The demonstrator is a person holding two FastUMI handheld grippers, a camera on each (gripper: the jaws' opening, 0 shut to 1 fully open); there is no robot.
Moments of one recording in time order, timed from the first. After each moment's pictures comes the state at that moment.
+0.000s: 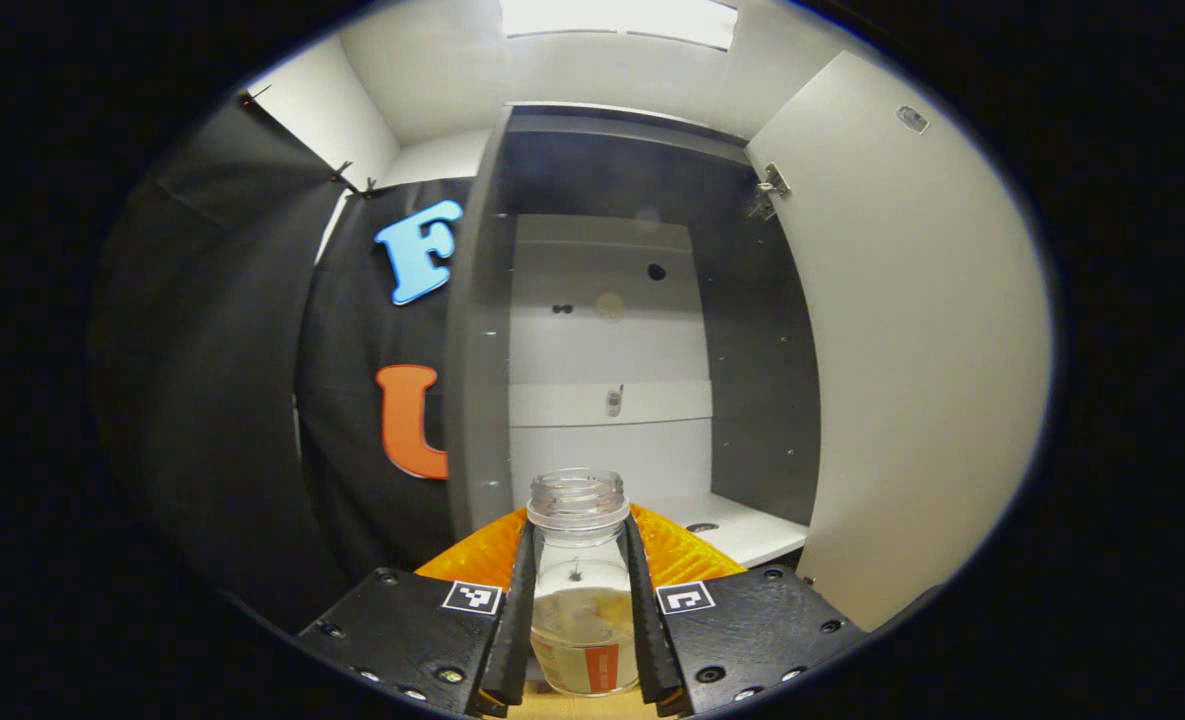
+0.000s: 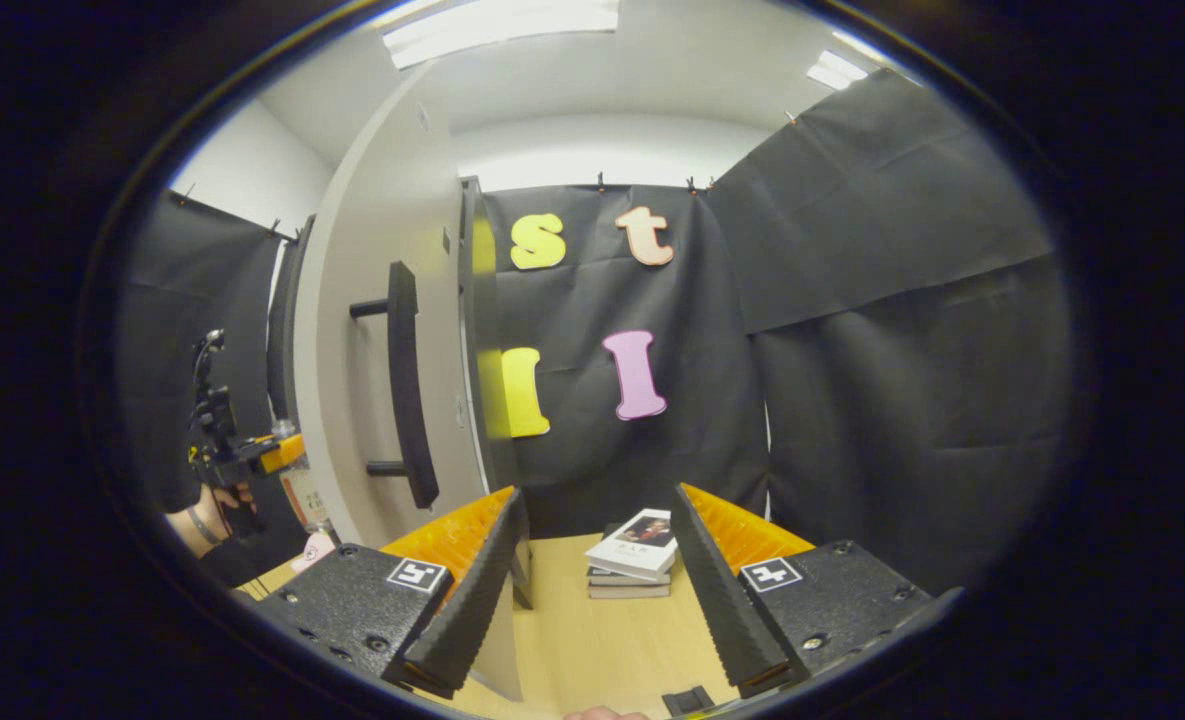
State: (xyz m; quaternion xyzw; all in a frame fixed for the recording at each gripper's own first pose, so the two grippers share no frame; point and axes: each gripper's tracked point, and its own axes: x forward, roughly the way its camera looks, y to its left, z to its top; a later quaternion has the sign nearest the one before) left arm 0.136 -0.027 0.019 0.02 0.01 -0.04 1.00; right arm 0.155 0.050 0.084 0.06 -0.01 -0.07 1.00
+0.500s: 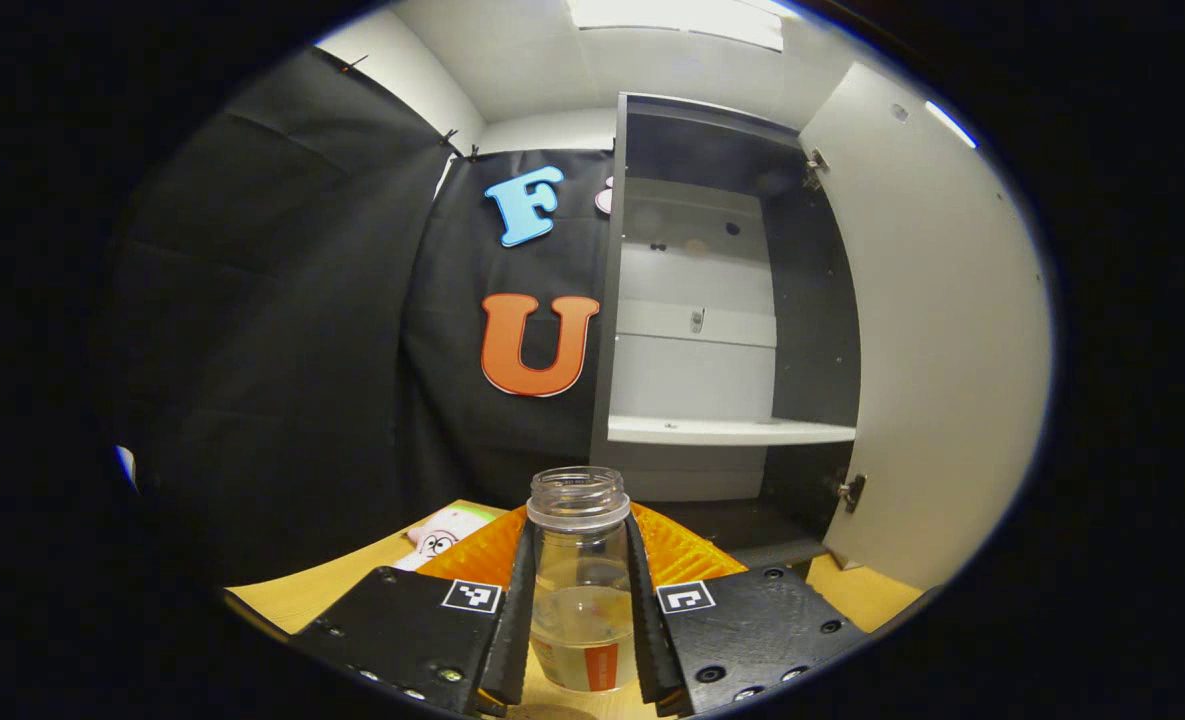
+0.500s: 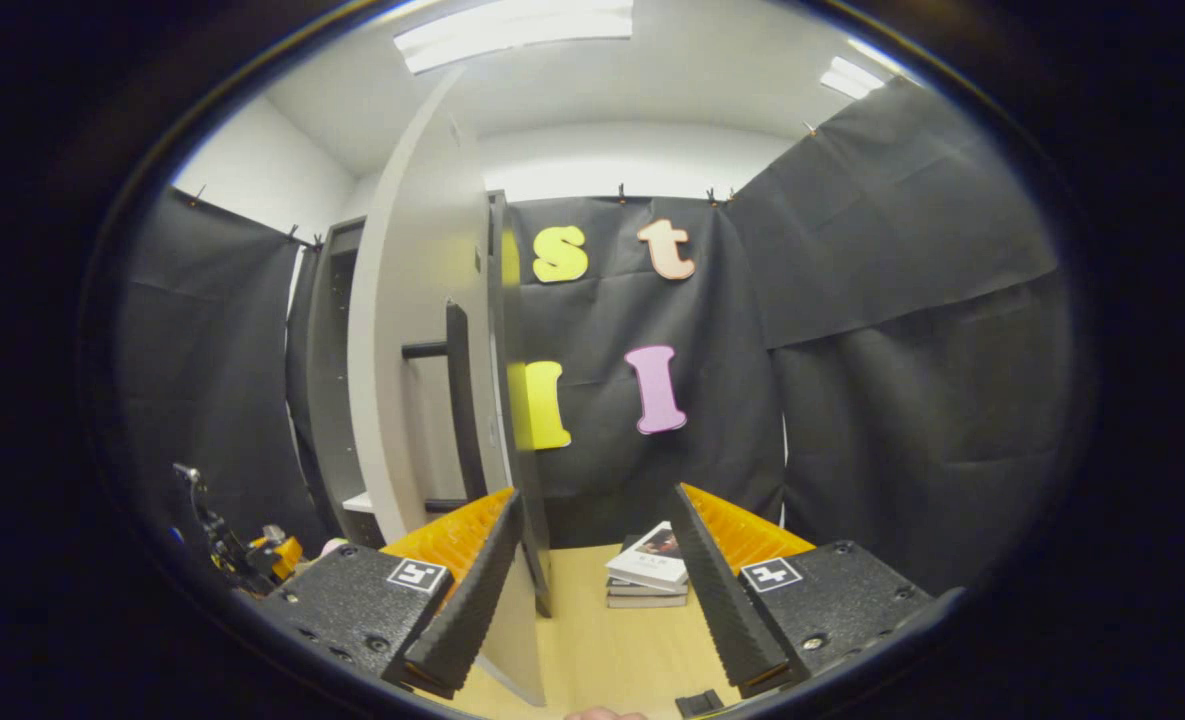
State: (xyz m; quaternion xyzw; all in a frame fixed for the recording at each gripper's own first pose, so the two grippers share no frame) left arm 0.024 0.041 -0.117 -0.01 0.04 0.04 1.00; right arm 0.157 0.062 0.096 0.05 -0.02 -0.05 1.00
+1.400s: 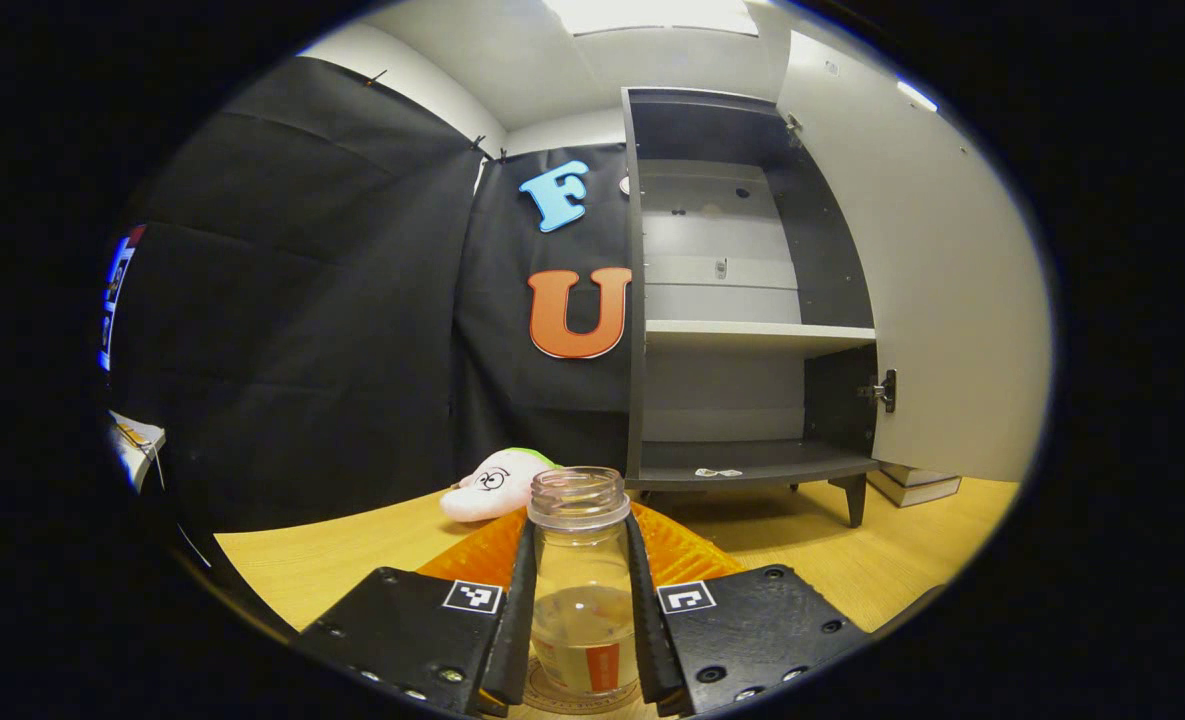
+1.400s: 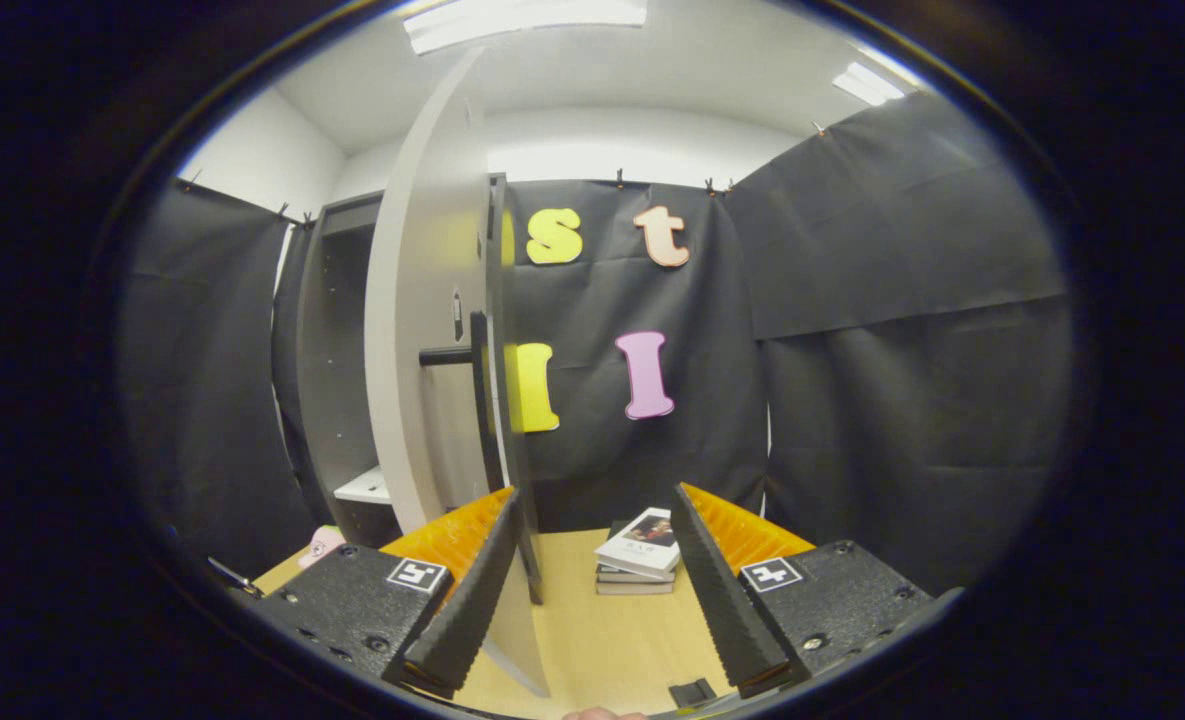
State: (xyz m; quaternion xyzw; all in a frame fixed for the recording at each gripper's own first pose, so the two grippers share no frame) left arm -0.032 0.045 -0.216 0.02 0.04 0.10 0.99; right arm 0.149 0.060 0.091 0.04 0.01 -0.08 1.00
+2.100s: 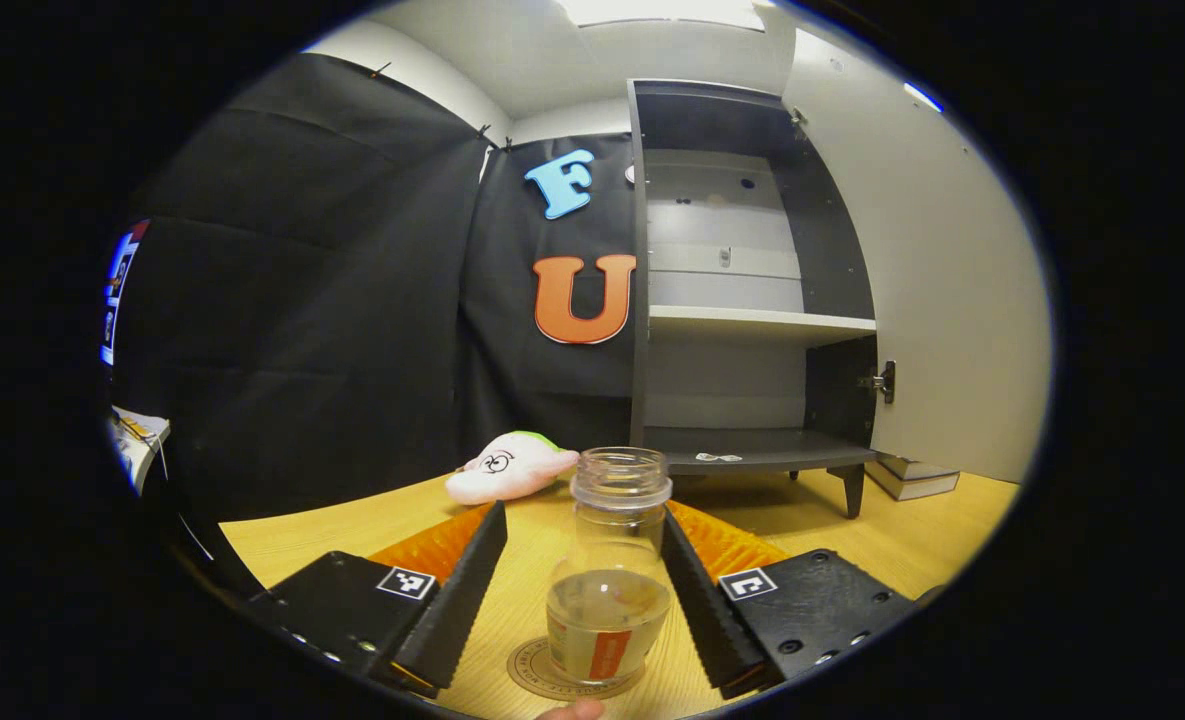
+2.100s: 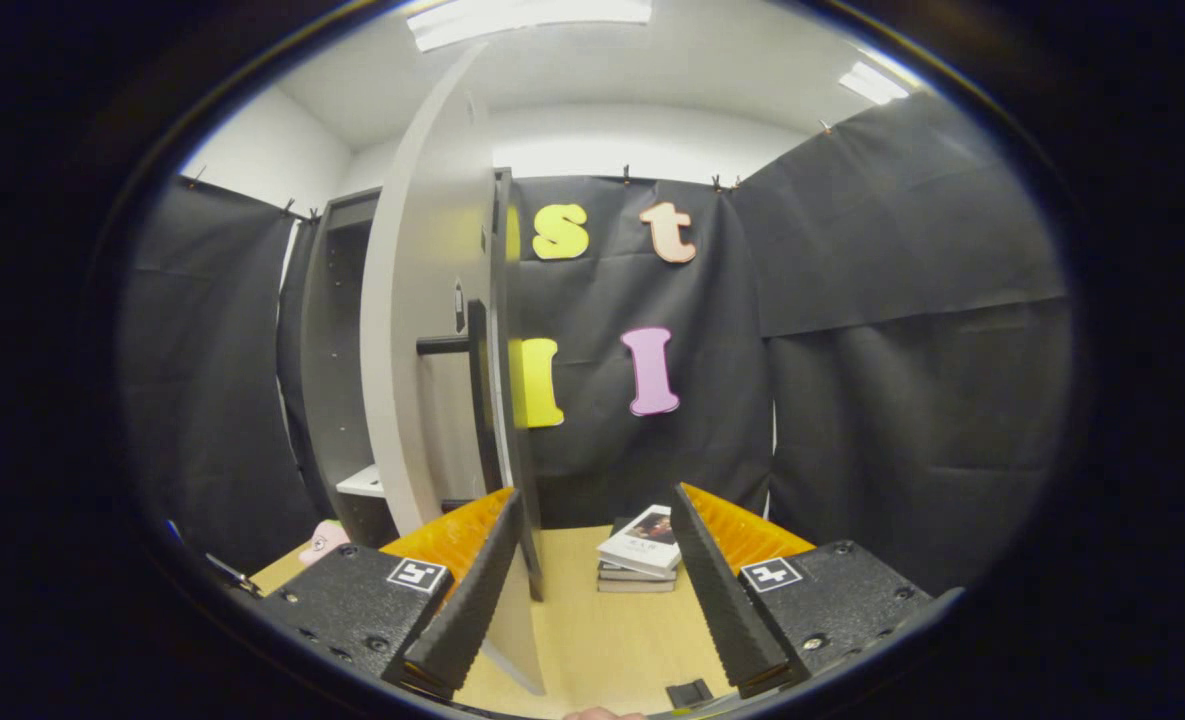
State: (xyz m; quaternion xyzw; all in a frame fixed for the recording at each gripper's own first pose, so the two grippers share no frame) left arm -0.044 0.047 -0.225 0.00 0.07 0.11 0.99; right arm 0.148 0.061 0.086 0.04 0.02 -0.07 1.00
